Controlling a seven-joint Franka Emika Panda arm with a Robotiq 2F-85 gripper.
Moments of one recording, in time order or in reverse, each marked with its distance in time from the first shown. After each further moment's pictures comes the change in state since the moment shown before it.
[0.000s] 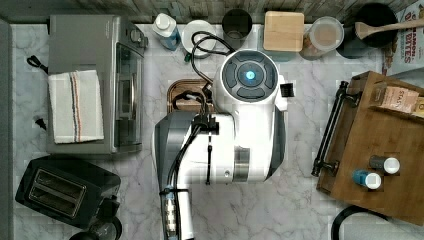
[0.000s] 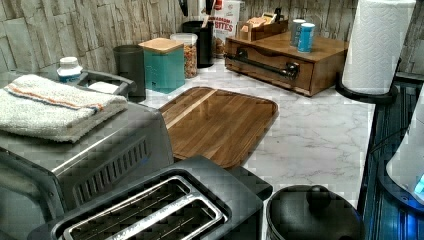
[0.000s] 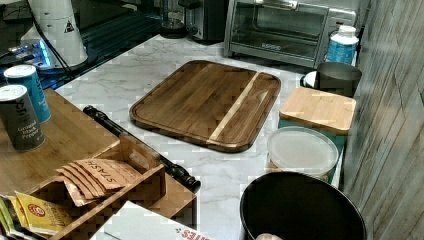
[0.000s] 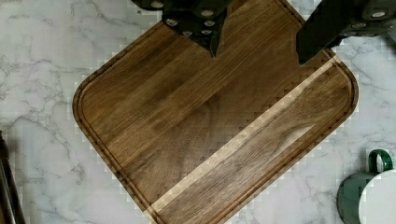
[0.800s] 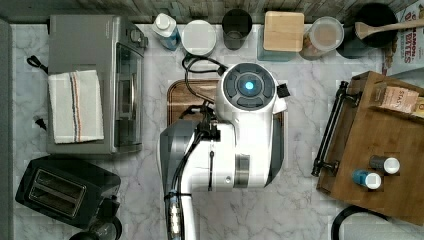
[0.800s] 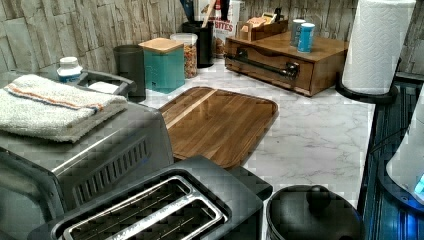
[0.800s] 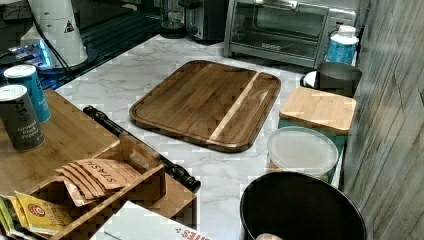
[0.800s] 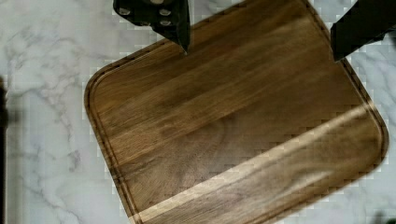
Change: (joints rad) arm -0.011 -0.037 0.000 -0.106 -0.015 0.009 -0.282
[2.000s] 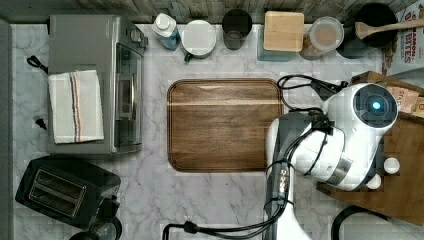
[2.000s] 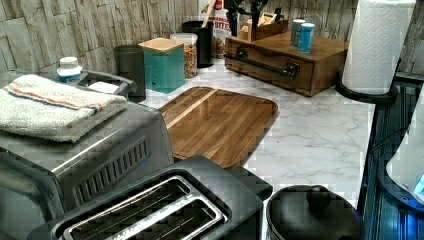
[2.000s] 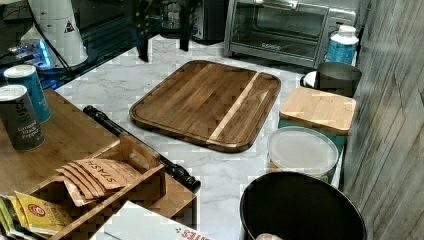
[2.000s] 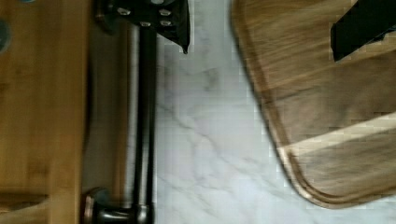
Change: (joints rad) arm -0.172 0.144 -0.207 -0.024 -0.076 0.233 -0.460
